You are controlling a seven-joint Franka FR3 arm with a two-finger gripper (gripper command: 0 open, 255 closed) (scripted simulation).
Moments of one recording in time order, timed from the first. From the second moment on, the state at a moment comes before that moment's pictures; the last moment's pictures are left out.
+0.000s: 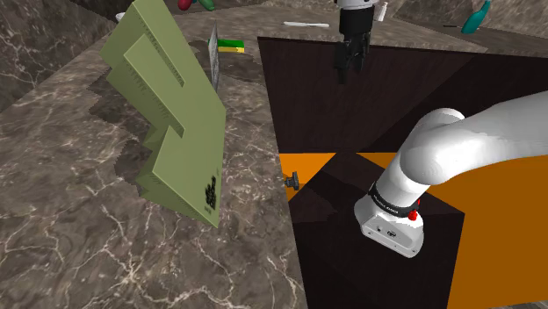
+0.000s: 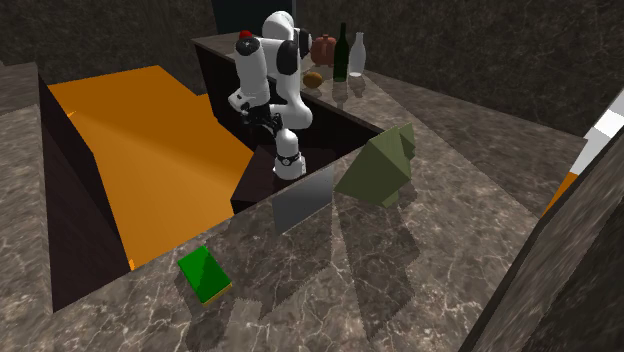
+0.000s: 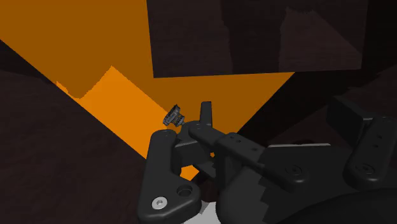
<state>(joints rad) 0.00 -0.75 -0.03 -2.42 -0.08 1.43 -0.02</state>
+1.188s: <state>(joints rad) 0.01 -0.35 0.22 -1.95 0.16 1.39 0.52</state>
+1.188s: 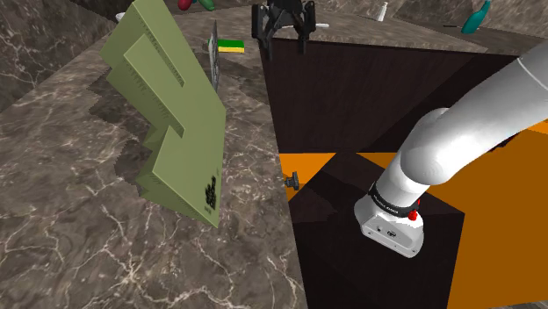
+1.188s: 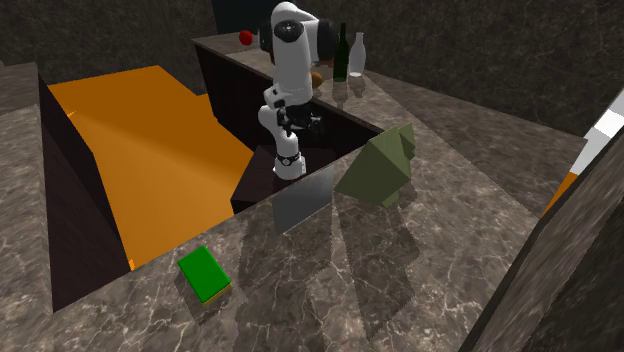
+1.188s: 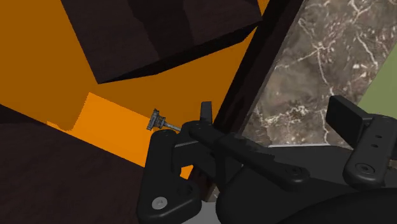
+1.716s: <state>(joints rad) 0.03 -0.04 0.31 -1.56 0.16 1.34 0.81</state>
